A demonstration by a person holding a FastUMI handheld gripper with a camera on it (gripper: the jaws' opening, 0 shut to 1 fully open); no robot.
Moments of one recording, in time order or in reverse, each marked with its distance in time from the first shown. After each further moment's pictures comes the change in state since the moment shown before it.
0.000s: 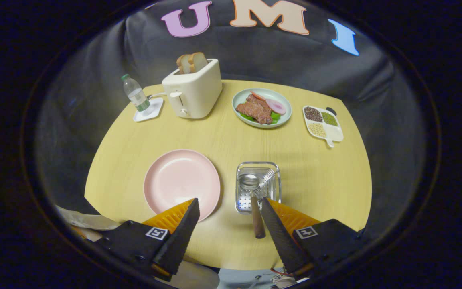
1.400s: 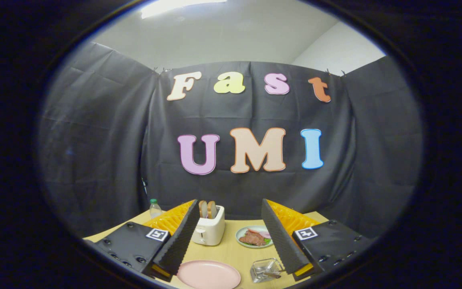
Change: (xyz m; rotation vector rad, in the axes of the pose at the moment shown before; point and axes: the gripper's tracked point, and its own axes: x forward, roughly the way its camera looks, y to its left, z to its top) arm -0.209 0.063 0.140 0.056 -1.099 -0.102
